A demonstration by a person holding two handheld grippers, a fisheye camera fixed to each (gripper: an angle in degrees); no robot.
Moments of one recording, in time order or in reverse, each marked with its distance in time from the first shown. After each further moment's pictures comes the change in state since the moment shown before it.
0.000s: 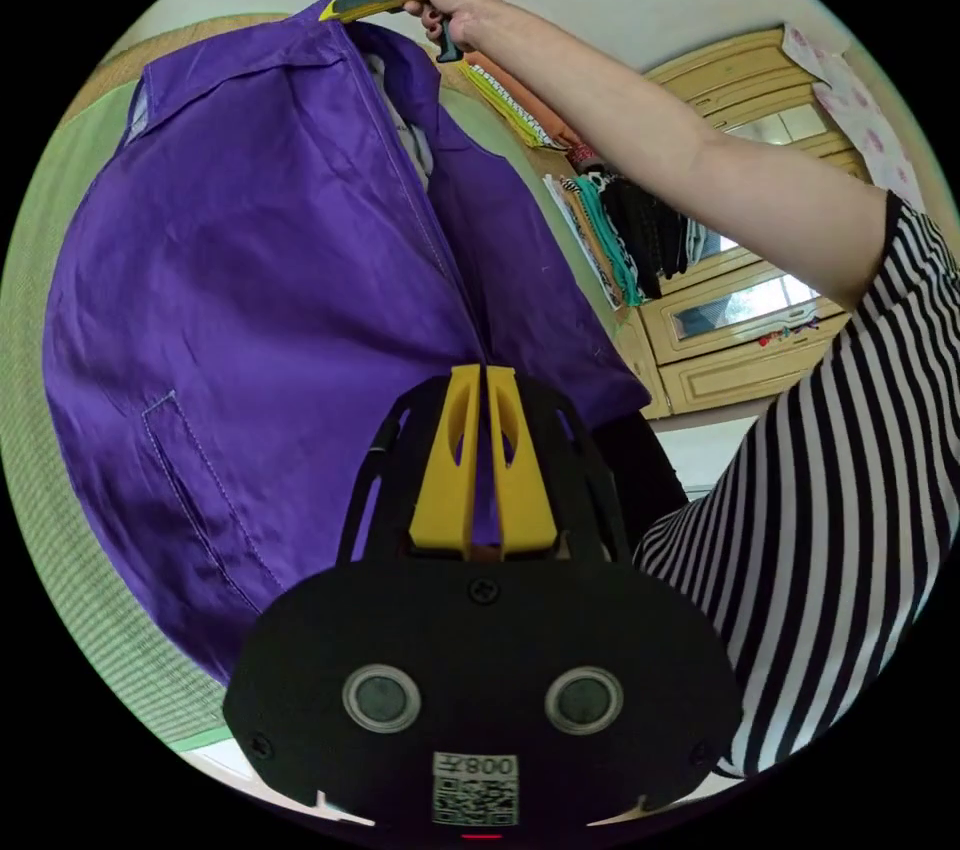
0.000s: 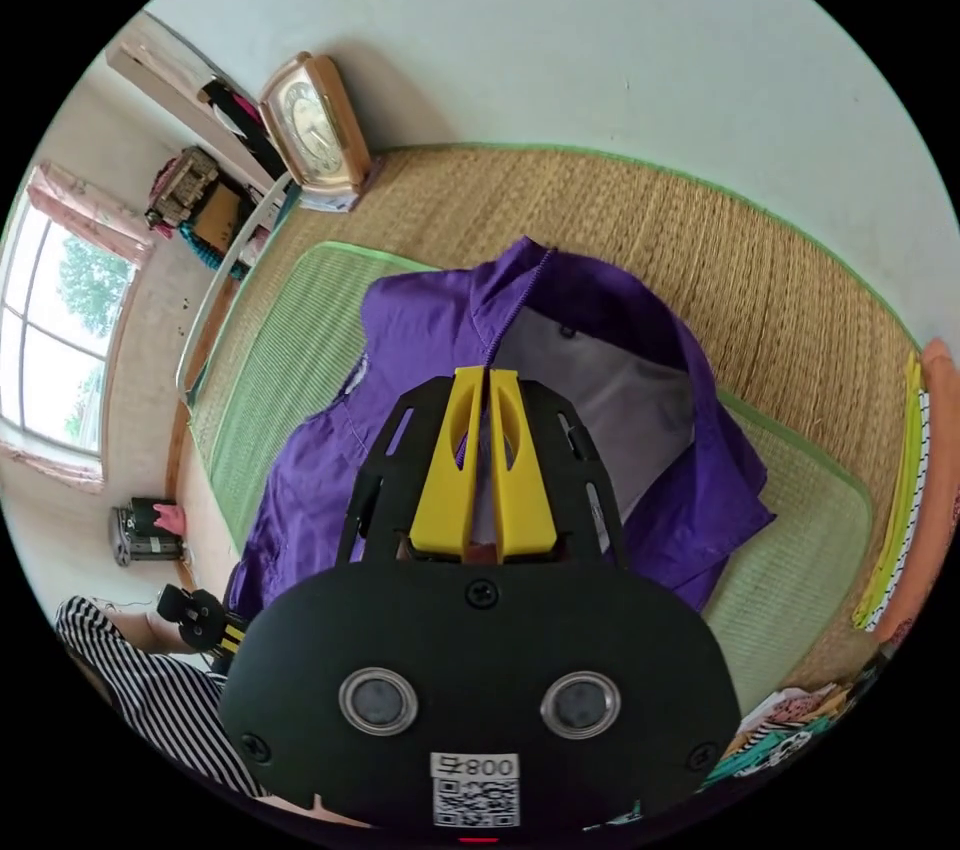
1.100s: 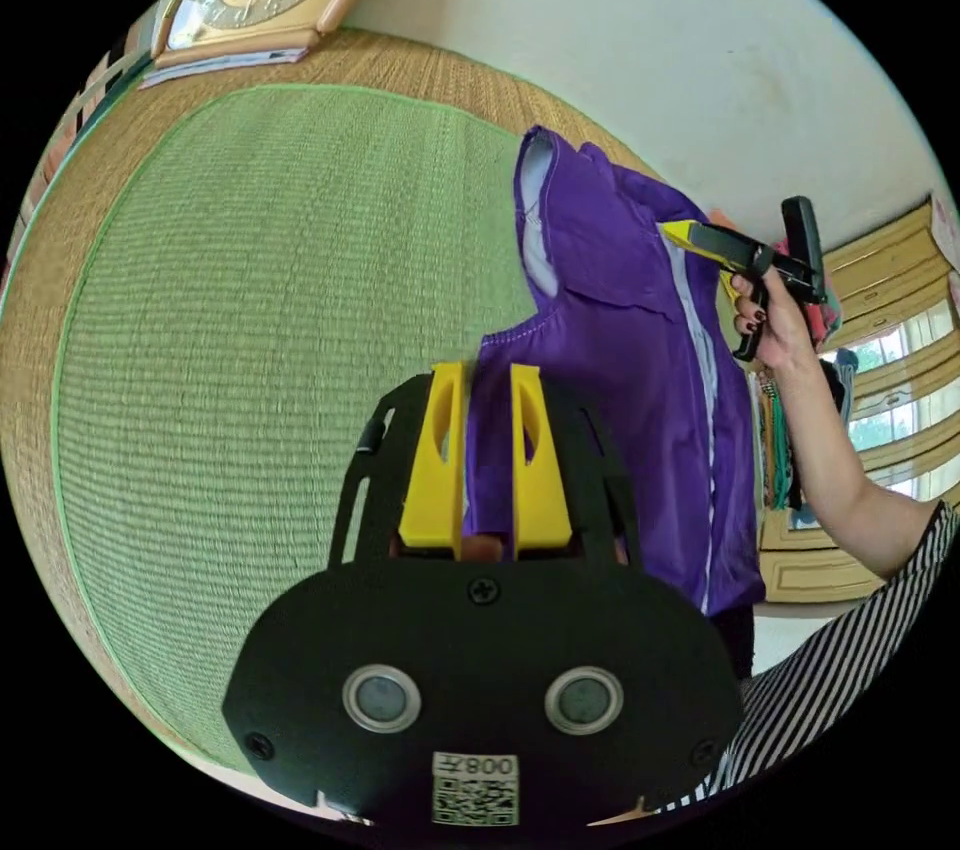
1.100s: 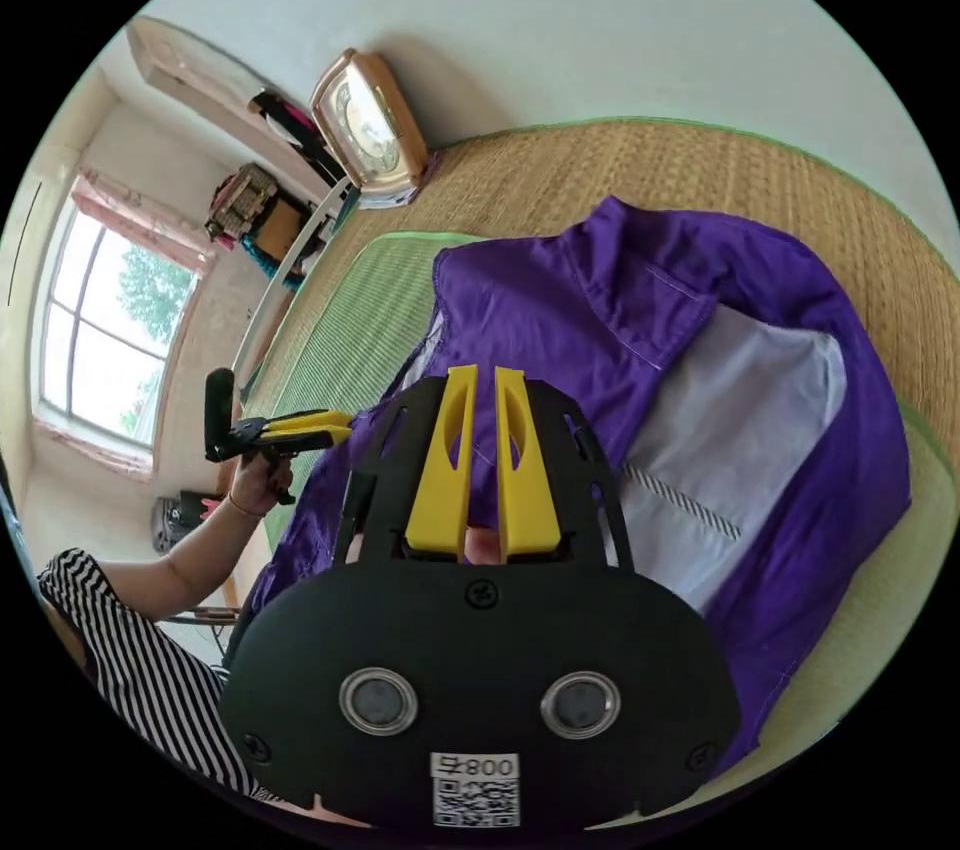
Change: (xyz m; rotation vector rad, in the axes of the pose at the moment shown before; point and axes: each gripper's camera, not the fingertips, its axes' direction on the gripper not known) left arm -0.143 -0.042 -0.110 0.282 -0.381 -0.383; right arm -0.005 0.054 0.045 0.064 -0.205 -0.022
